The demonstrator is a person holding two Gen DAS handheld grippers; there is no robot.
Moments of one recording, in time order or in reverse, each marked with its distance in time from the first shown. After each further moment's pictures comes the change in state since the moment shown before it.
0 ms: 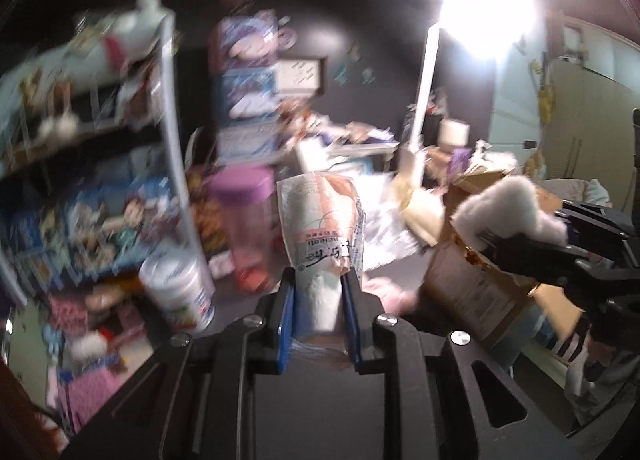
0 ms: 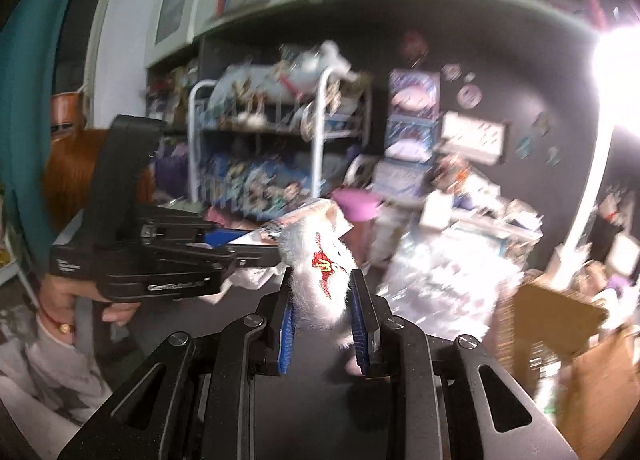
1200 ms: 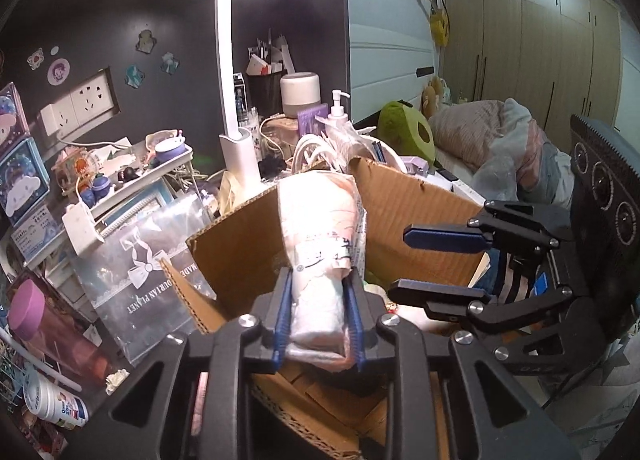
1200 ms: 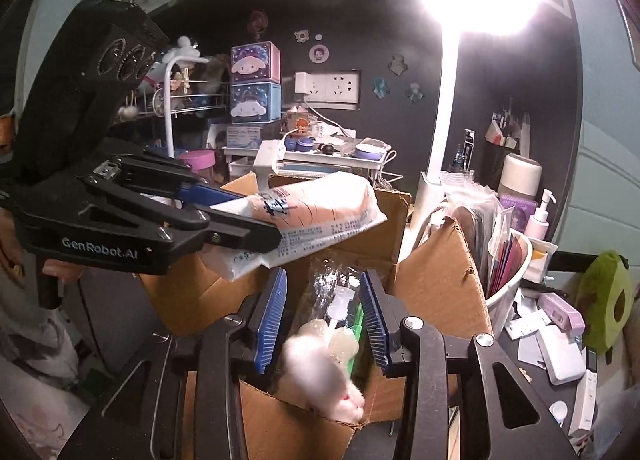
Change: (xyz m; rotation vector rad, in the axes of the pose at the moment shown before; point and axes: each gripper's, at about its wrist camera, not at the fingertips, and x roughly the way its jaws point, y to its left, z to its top) left arm 0.104 -0.204 0.065 0.281 0.190 -0.286; right arm -0.071 -0.157 -0.085 0.142 0.078 -0.214
